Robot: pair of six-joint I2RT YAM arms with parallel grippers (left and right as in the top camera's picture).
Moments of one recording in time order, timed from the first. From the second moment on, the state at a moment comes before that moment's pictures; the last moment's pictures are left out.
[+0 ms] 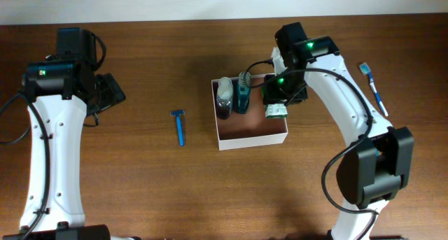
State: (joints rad) left arm 0.06 1.60 1.72 -1.40 -0.30 -0.48; right arm 0.26 1.98 1.76 -1.22 -0.20 0.20
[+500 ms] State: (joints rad) left arm 0.06 1.60 1.72 -1.40 -0.30 -0.48; right arm 0.30 2.07 1.76 -1.17 -0.20 0.20
